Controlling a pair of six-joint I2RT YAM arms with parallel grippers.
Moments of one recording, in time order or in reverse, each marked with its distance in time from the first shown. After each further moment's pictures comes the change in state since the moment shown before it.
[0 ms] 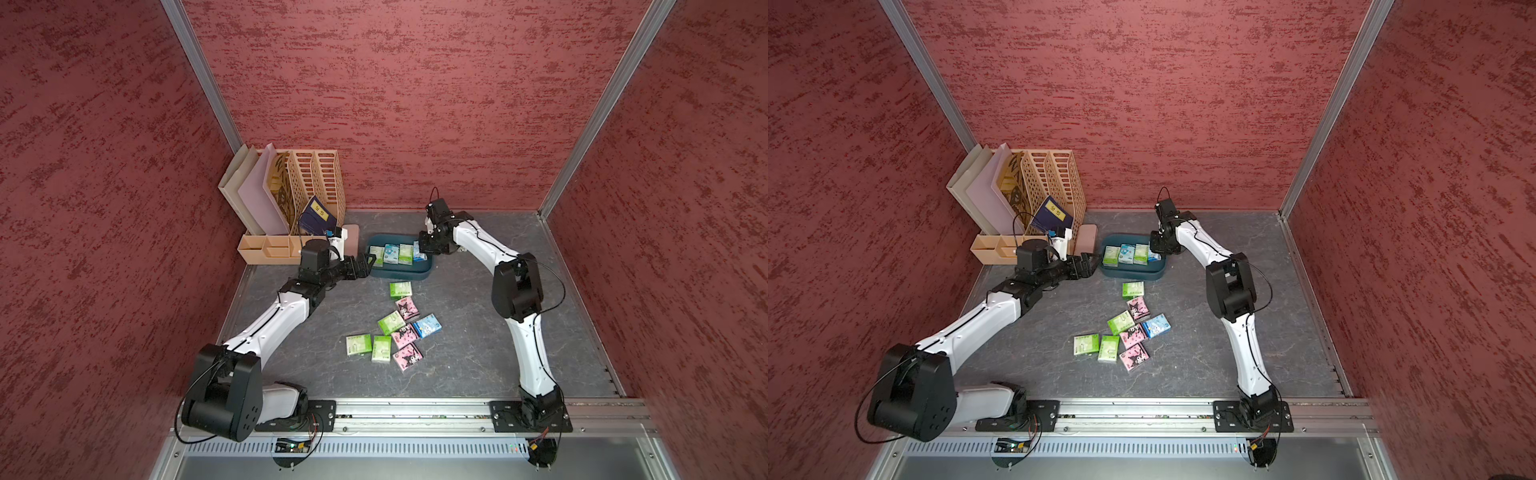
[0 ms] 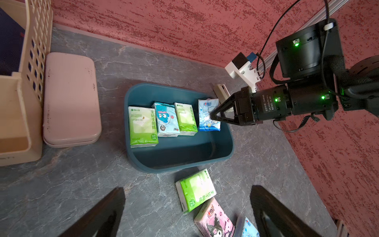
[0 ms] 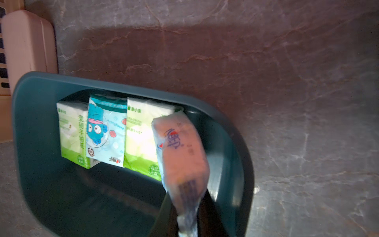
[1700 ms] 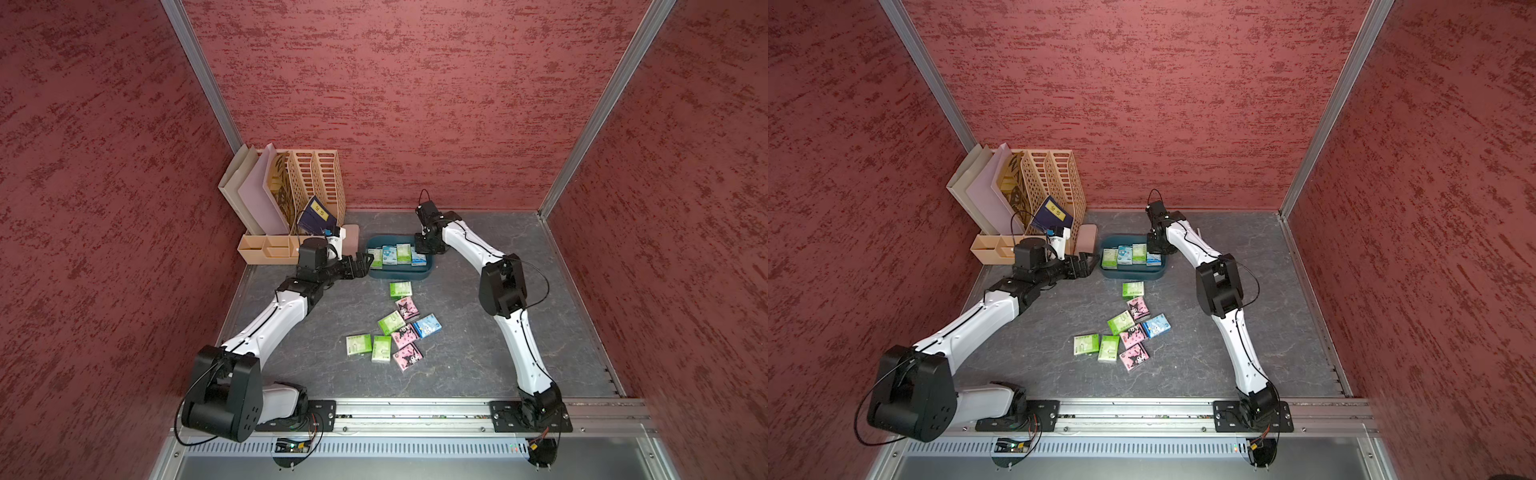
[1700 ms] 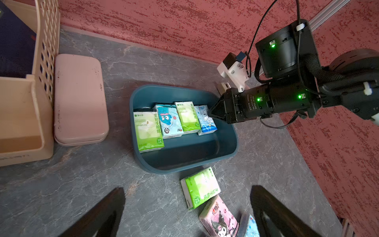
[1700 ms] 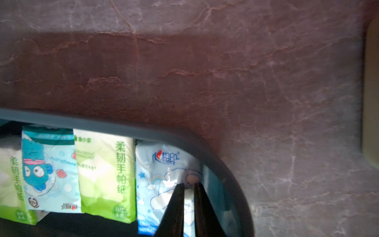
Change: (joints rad) left arm 0.018 -0.005 0.019 -0.047 0.009 0.035; right arm 0.041 0.143 0.203 -0.100 0.173 -0.024
